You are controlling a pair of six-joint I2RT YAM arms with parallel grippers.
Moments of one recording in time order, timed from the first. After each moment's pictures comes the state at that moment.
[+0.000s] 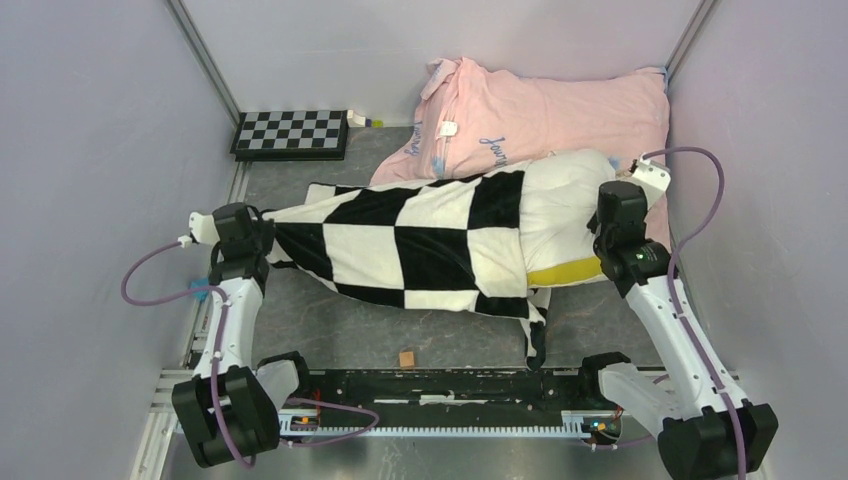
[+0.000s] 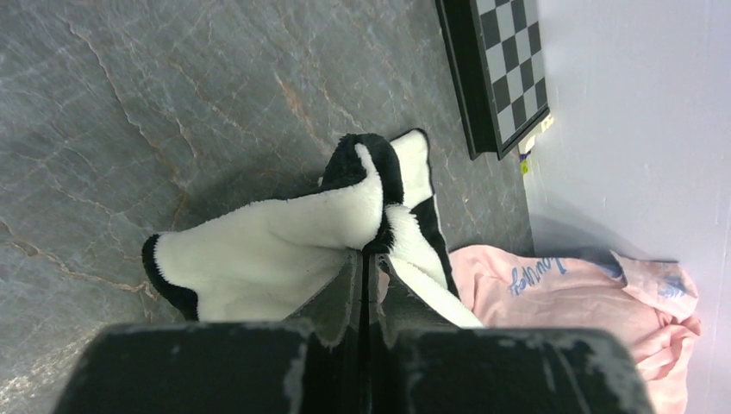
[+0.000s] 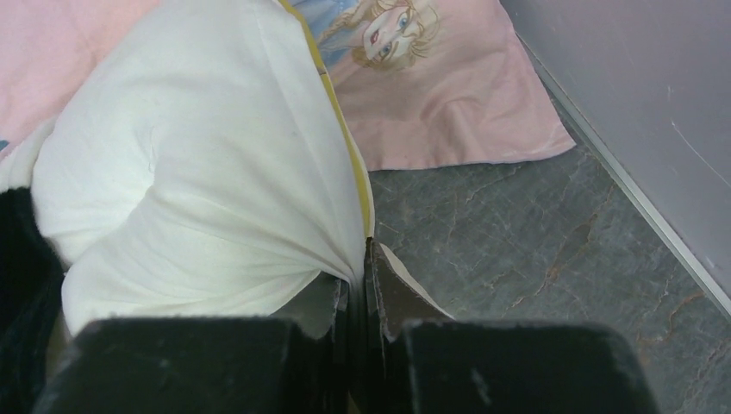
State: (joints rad) left arm 0.27 1.02 0.66 -0.18 -0.18 -1.07; right arm 0.18 0.95 0.90 -0.46 0.59 0.42
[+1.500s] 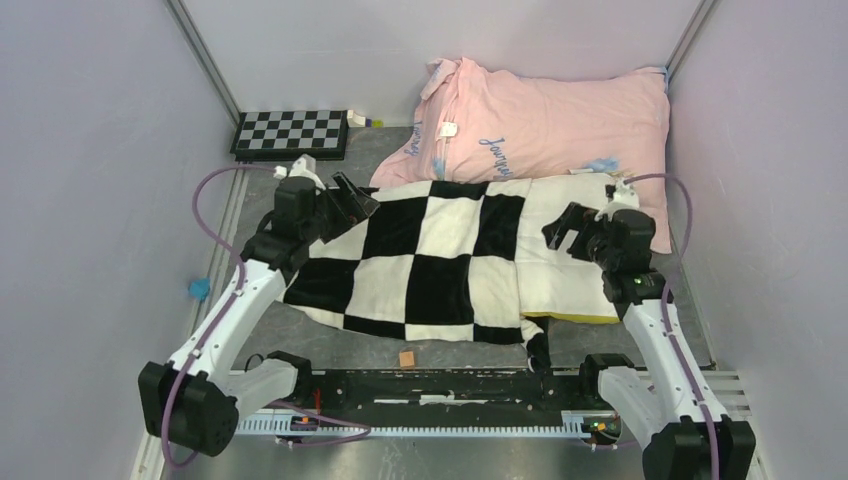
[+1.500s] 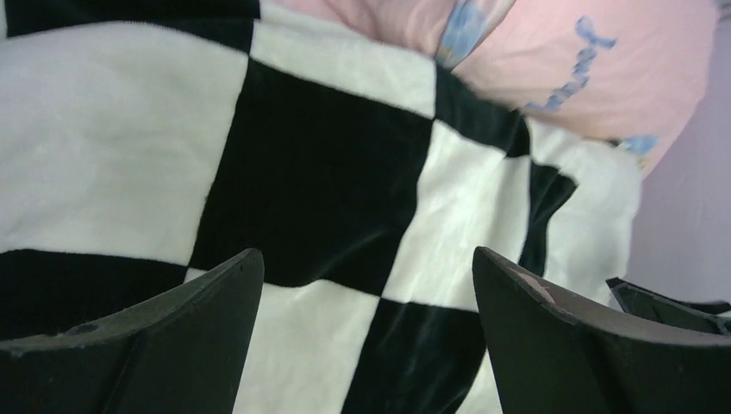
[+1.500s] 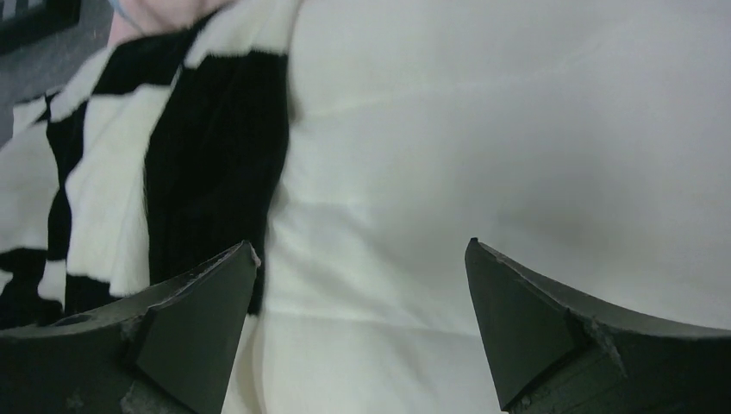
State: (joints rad) left arm -0.27 1.05 0.90 -0.33 0.06 -0.77; right arm 0.02 0.85 0.66 -0.25 -0.14 0.37
